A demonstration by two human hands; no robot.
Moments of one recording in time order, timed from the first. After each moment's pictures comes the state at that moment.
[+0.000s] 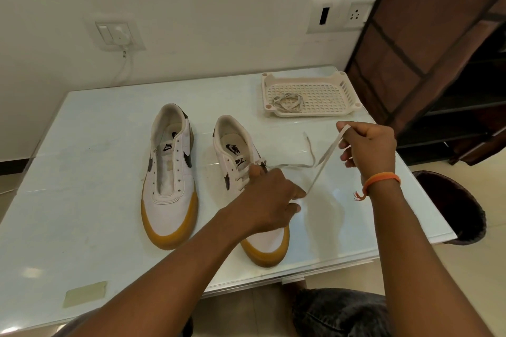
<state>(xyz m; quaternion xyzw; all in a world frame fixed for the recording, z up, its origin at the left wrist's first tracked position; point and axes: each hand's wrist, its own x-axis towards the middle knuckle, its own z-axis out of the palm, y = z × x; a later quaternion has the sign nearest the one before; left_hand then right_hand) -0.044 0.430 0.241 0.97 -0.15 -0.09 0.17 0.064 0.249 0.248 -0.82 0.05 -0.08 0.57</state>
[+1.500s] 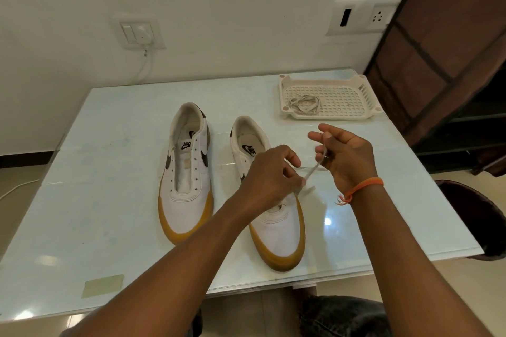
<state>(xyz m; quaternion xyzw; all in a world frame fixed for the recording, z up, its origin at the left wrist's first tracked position) -0.027 0.450 0.250 0.87 0.09 -0.03 0.48 0.048 0.307 0.242 -0.64 0.07 0.10 0.76</state>
